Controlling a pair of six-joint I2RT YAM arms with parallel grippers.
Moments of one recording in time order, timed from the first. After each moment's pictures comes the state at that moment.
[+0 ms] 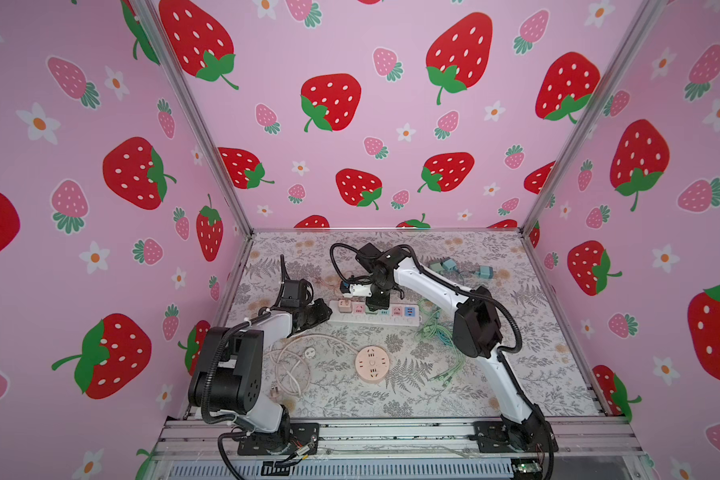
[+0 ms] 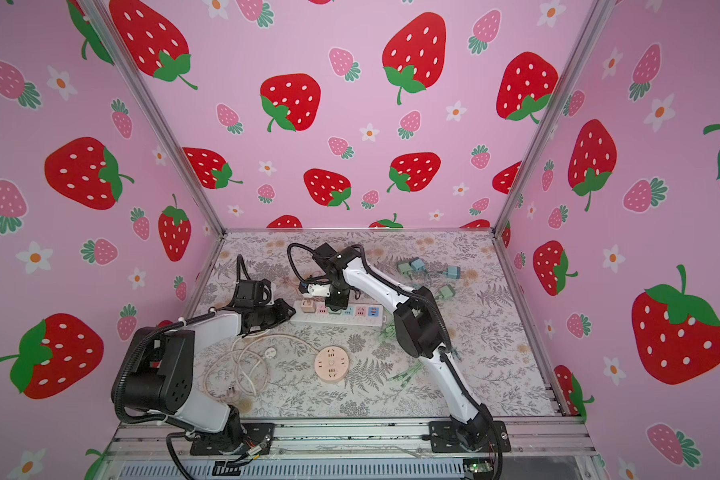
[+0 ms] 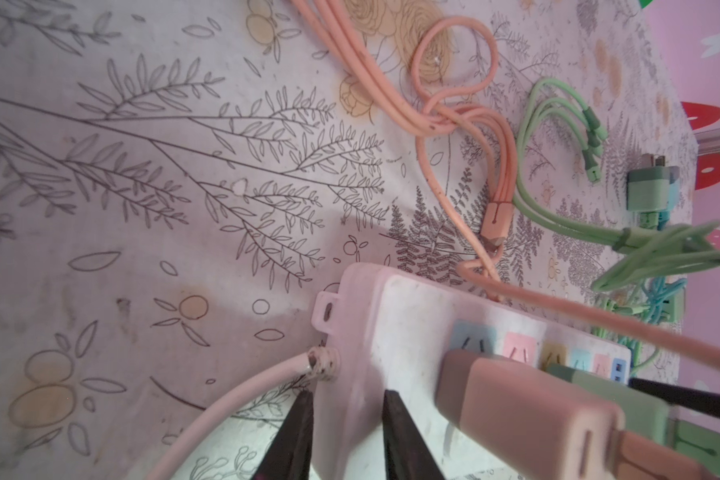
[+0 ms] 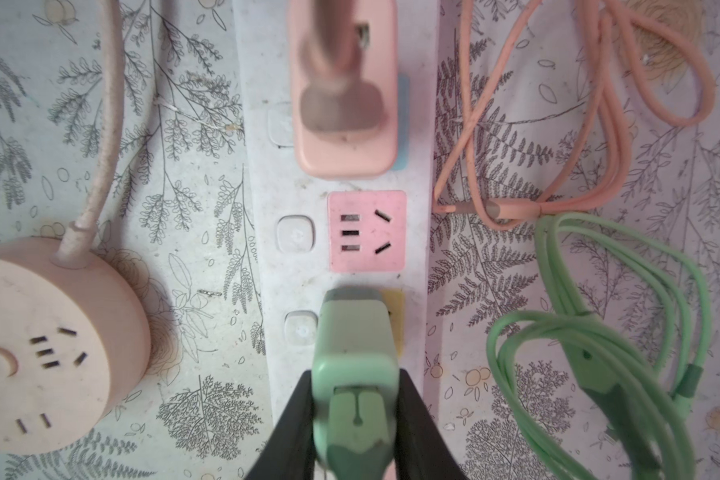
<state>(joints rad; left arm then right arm) -0.09 1.56 0.71 -0.10 0.34 -0.50 0.88 2.36 2.21 -1.18 -0.10 -0.73</state>
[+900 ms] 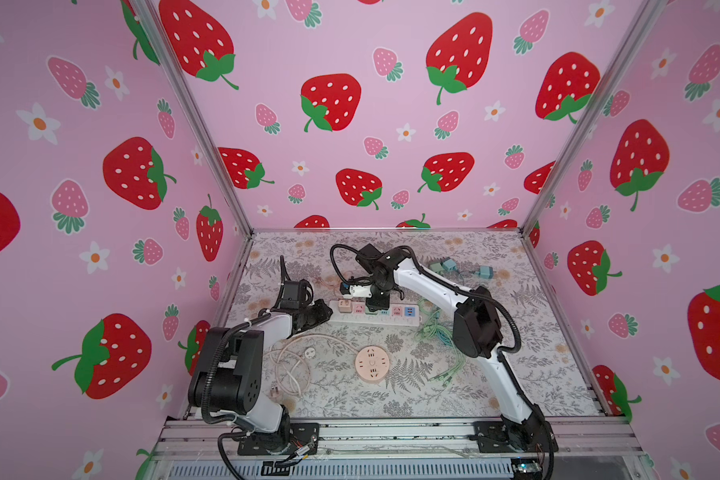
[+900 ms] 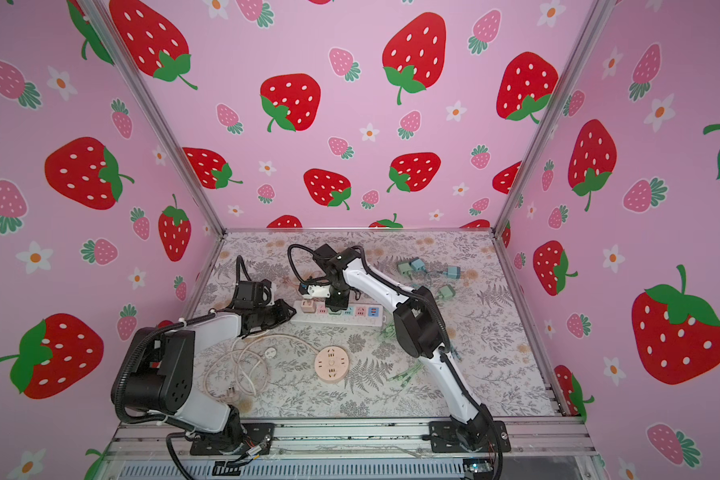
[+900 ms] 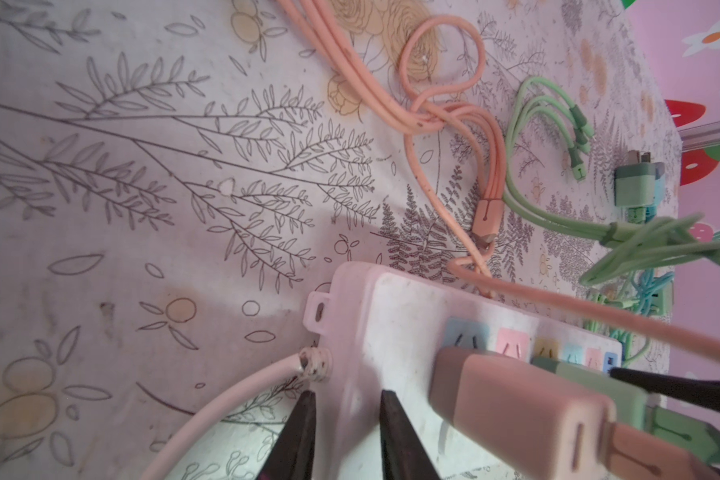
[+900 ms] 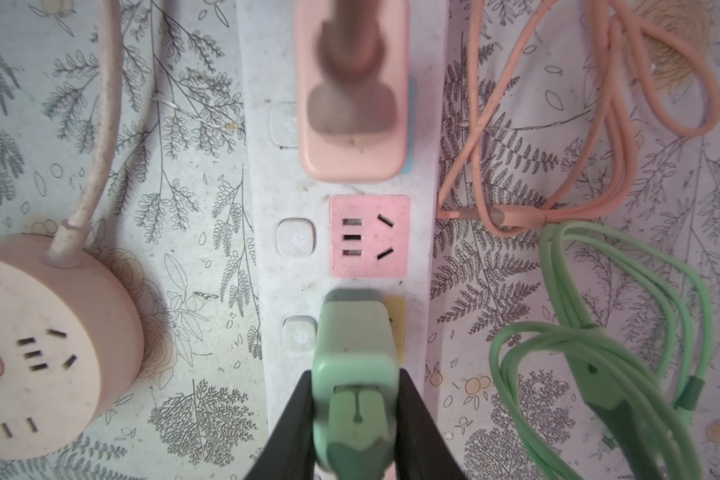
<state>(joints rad) -0.09 1.56 0.69 -0.07 0.36 -0.50 0.88 2.35 2.16 -1.14 -0.11 -0.75</state>
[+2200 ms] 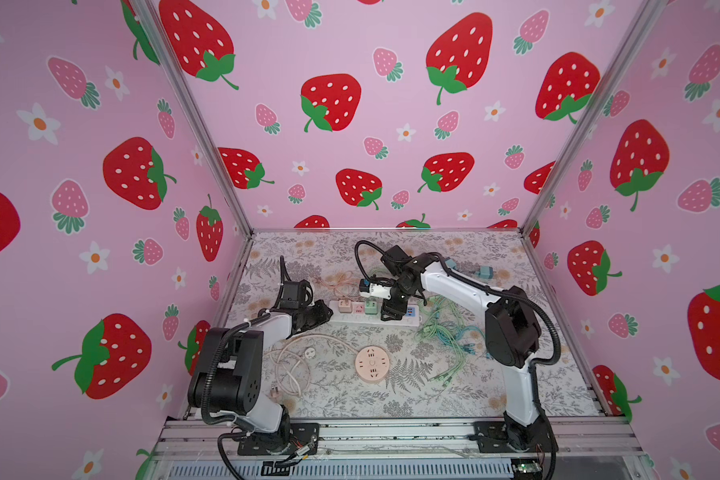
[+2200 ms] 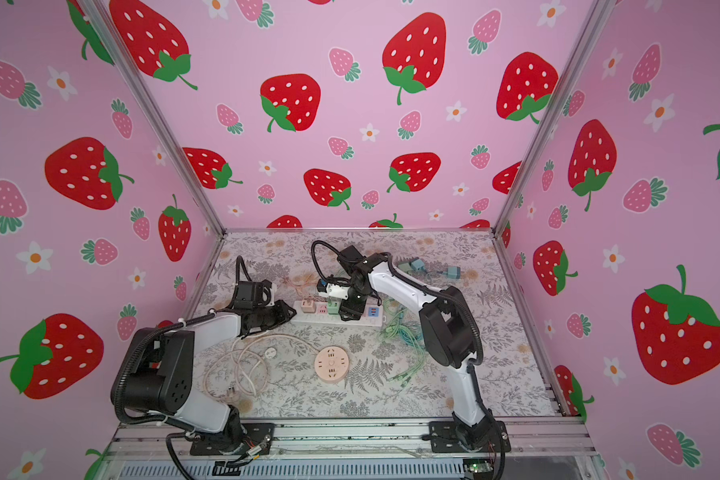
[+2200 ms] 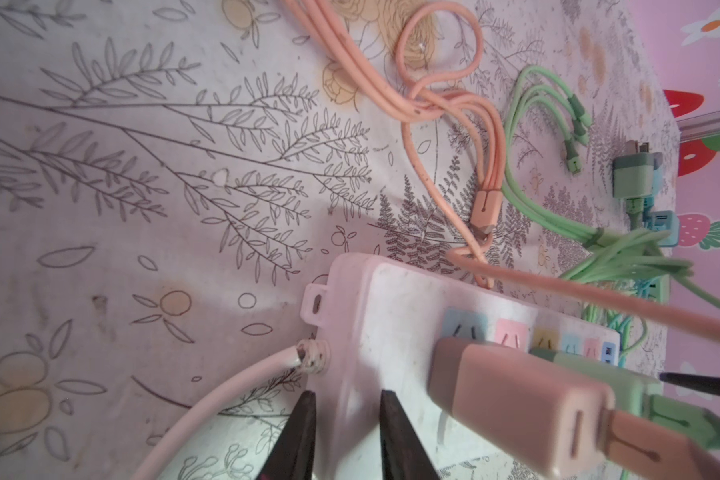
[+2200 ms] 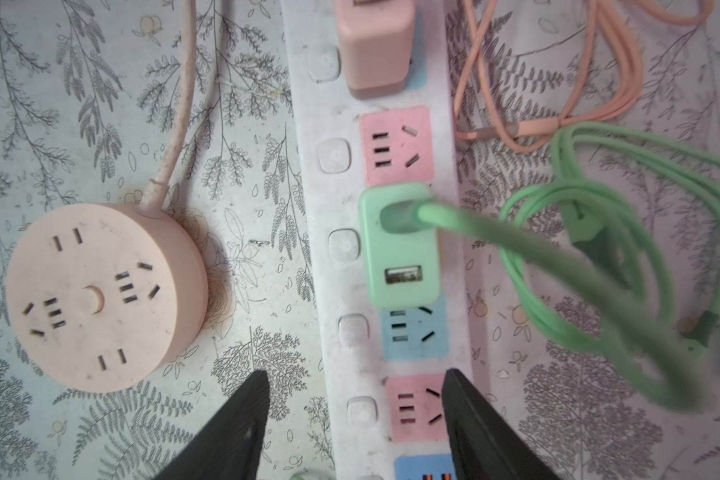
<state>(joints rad) -0.08 1.56 0.70 -0.08 0.38 -0.48 0.81 2.05 1.71 -0.93 -0.29 -0.67</state>
